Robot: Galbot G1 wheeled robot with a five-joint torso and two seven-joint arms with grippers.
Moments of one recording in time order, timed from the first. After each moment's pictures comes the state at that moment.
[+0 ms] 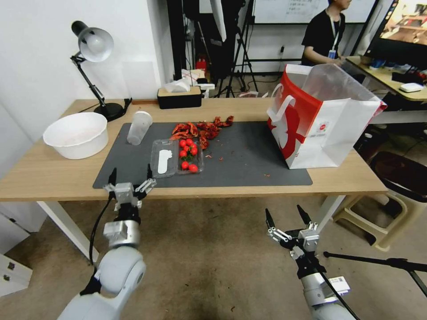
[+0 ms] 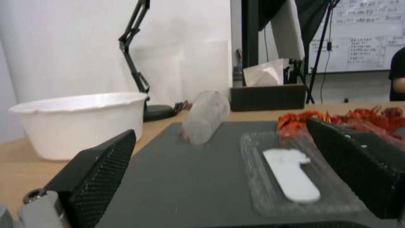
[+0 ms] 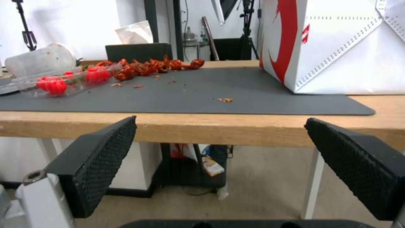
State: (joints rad) left arm 1.44 -1.14 -0.33 -1.98 -0.24 -0.23 -0.49; right arm -1.68 1.10 0.33 1.98 0.29 0.39 0.17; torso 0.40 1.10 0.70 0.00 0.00
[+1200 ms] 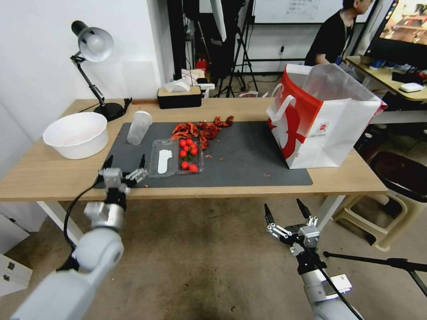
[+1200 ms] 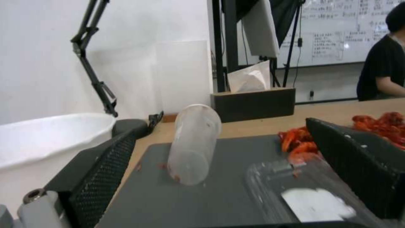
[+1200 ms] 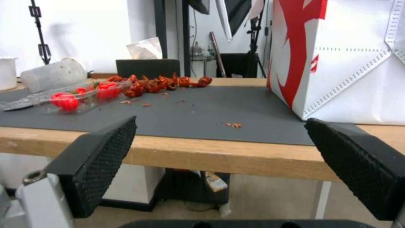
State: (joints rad) left arm 1.15 -0.90 -0.29 -1.82 -0.56 -0.17 -0.34; right arm -1.67 1.11 0.34 2.00 0.26 0.41 0.15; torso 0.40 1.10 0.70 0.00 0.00
